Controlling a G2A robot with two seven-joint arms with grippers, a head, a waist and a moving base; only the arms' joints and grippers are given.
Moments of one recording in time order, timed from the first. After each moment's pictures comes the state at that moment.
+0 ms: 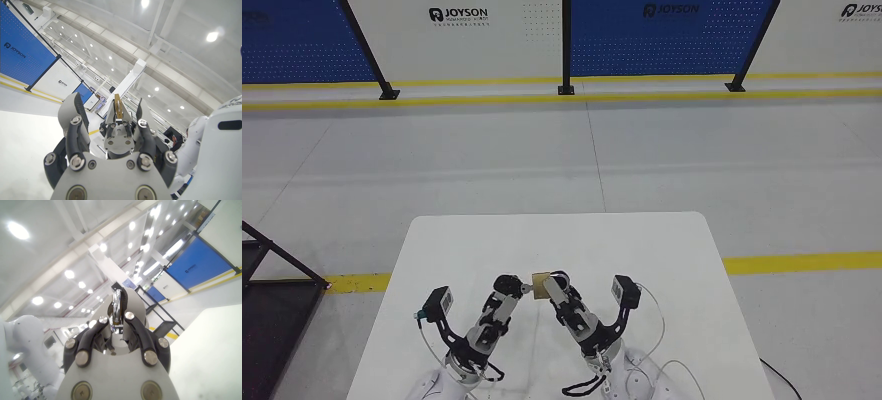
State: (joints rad) left arm 1.91 -1.21 -1.30 -1.73 0.47 -0.98 0.26; right arm -1.59 -1.38 0.86 -1.55 -0.52 -0.83 -0.35
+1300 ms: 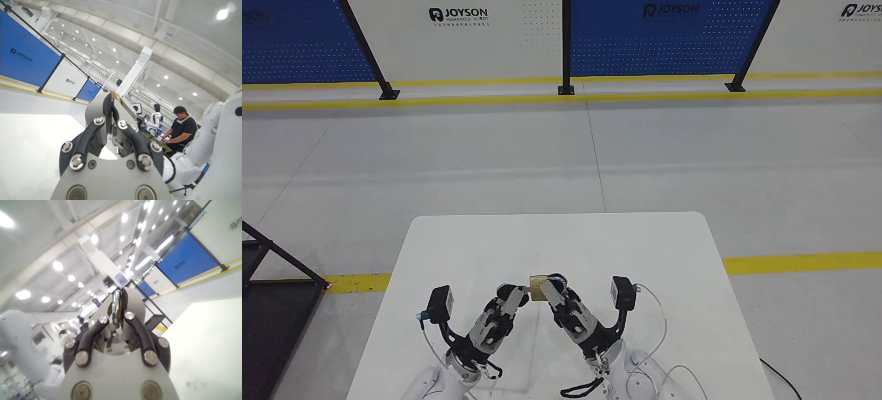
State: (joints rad) left arm 1.91 -1.23 -1.33 -1.73 0.69 -0.94 0.35; right arm -1.63 -1.38 0.90 -1.60 -0.58 -0.75 -0.29
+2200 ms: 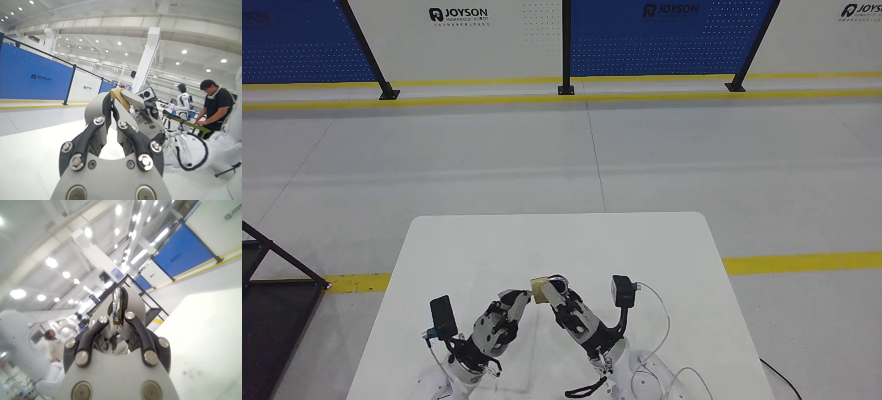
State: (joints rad) left arm 1.90 -1.24 -1.33 -1.70 1.22 -0.78 0.72; right arm -1.65 -1.36 0.92 -1.64 -0.53 -0.70 -0.17
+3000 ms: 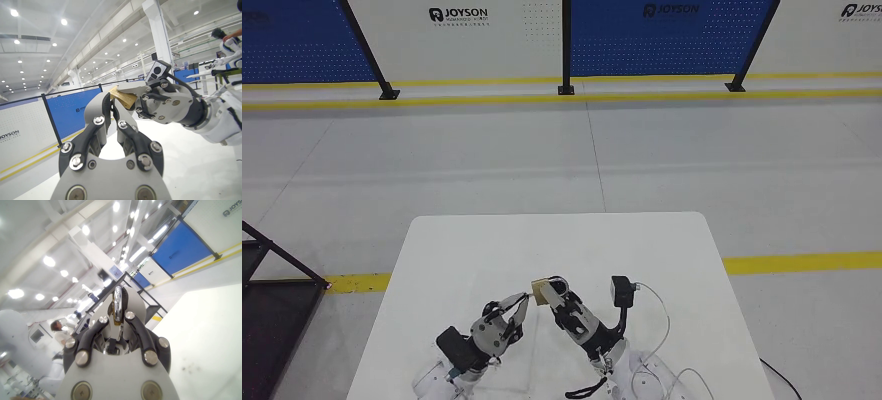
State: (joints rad) left arm 1.86 -1.22 -1.32 -1.64 1.74 -0.30 1.06; right arm -1.66 -1.35 0.92 -1.66 -0.51 -0.69 -0.15
